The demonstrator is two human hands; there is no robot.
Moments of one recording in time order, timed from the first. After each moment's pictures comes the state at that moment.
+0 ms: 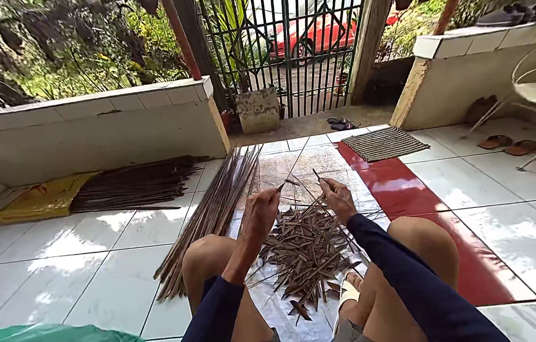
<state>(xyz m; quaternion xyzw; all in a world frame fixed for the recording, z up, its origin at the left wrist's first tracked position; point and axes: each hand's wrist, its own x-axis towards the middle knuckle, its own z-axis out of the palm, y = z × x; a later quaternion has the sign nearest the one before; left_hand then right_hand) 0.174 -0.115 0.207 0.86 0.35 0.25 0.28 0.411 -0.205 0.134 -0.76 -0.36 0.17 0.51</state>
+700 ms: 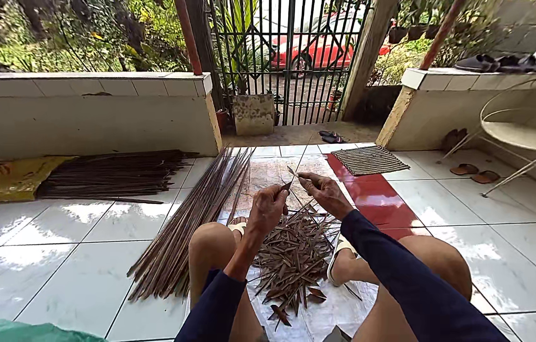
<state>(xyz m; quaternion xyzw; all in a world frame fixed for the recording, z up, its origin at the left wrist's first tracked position) 0.192 -0.132 0.216 0.78 0.28 0.29 0.48 0.395 -0.210 0.206 -0.69 -0.55 0.15 0.45</state>
